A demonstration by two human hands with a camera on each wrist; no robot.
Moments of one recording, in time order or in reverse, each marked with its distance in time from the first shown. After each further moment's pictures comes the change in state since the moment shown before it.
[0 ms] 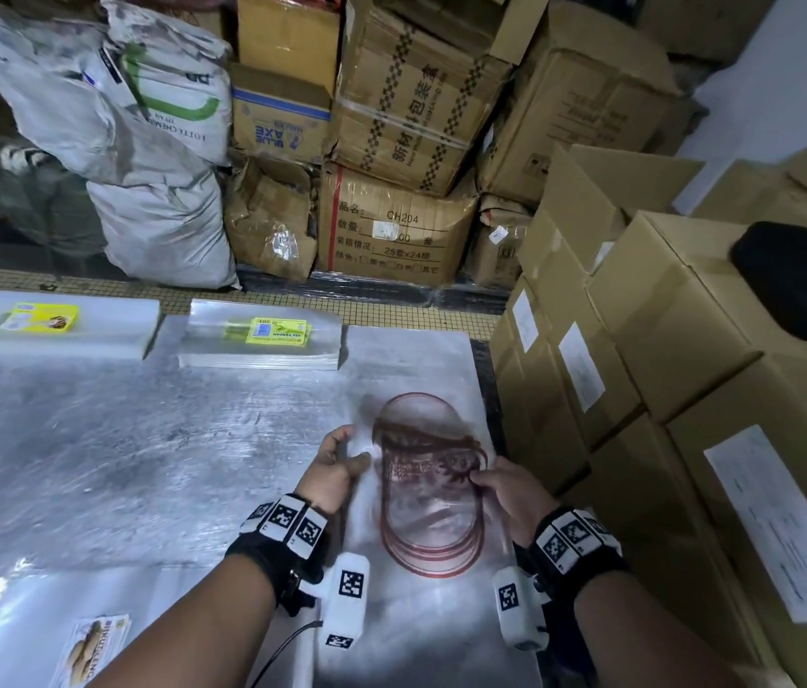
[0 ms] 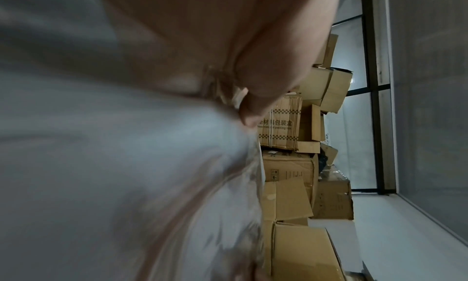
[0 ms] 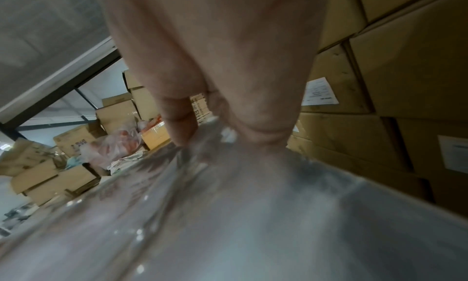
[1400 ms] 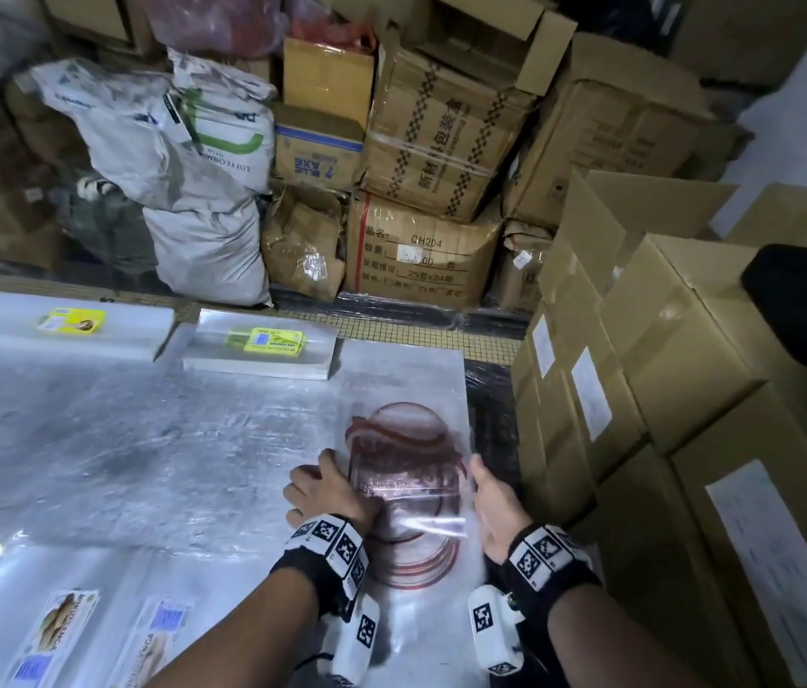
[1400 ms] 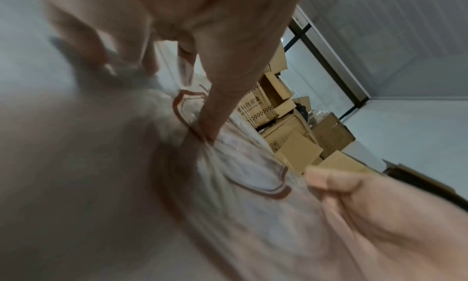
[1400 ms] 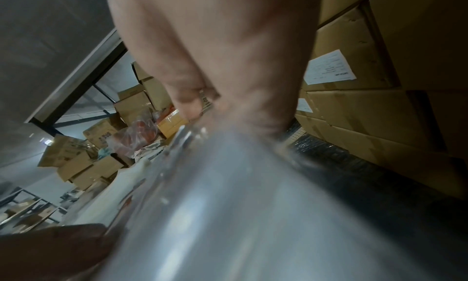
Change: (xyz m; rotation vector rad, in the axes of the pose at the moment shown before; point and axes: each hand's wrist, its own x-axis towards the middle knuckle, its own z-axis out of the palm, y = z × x) left_hand -0.023 -0.024 0.068 1.032 0.598 -0.009; right_hand 0.036 0.014 -0.020 0.054 -0.047 -0.017
